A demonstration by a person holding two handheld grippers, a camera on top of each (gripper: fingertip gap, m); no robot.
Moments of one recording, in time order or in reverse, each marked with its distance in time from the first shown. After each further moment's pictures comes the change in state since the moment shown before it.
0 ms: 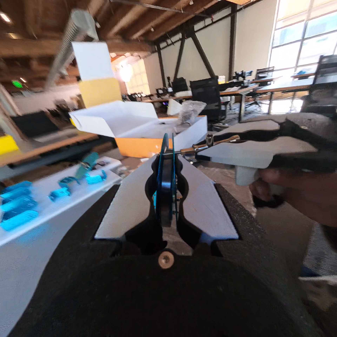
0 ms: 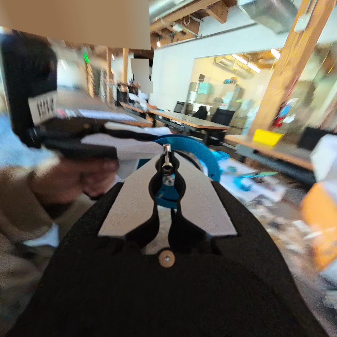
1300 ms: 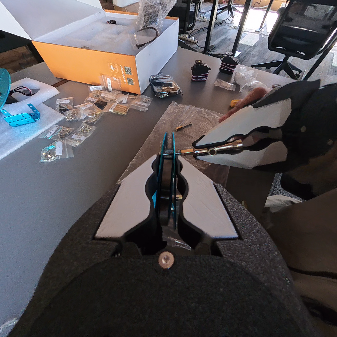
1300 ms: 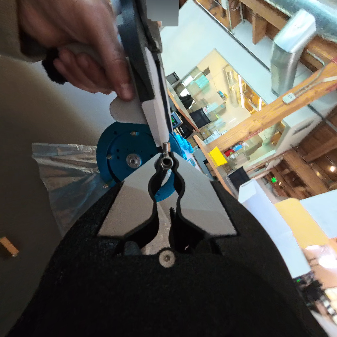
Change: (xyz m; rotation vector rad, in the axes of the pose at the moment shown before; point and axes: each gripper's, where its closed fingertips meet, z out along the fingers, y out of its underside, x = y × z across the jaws) left arm 0.019 0.071 0.011 -0.470 0.251 -0.132; right arm 0.001 0.065 -0.014 -0.169 -0.011 -0.690
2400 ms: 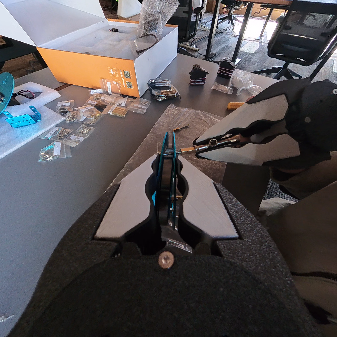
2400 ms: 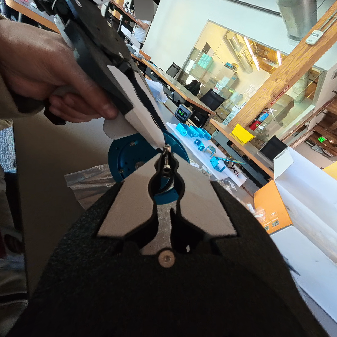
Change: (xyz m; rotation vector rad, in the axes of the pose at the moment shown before) left arm 0.010 0.001 -0.003 0.033 -0.014 0.001; right arm -0.003 -0.003 -0.009 -0.030 -0.012 0.326
